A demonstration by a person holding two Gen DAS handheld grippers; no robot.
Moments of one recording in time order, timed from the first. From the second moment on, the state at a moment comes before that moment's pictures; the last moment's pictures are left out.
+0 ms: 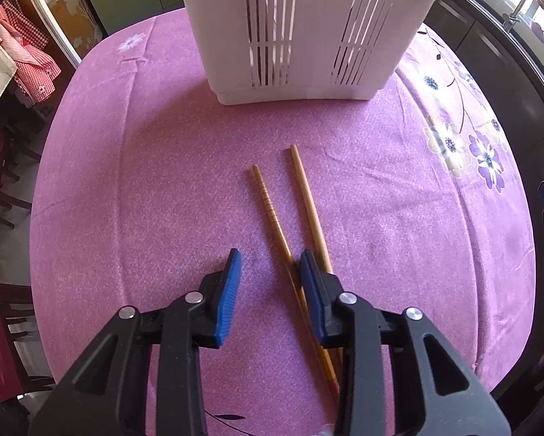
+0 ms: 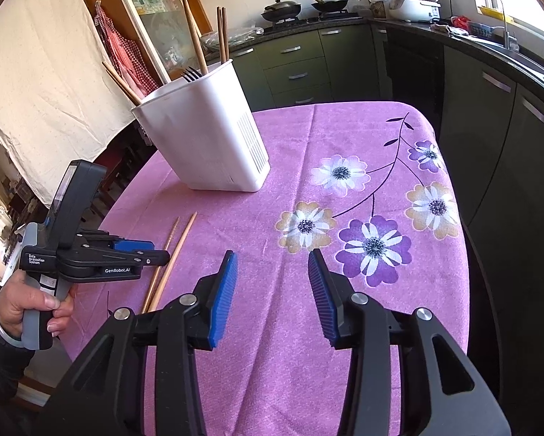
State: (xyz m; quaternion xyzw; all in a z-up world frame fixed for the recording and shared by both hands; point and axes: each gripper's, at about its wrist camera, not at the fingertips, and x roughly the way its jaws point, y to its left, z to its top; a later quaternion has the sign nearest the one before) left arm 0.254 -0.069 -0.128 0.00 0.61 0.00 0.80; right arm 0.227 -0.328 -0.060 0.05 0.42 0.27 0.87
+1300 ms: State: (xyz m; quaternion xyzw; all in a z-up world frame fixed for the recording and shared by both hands) left arm 0.127 -0.005 -0.010 0.00 0.41 0.00 0.91; right arm 0.241 -0.208 -0.083 -0.06 0.49 0.31 0.82
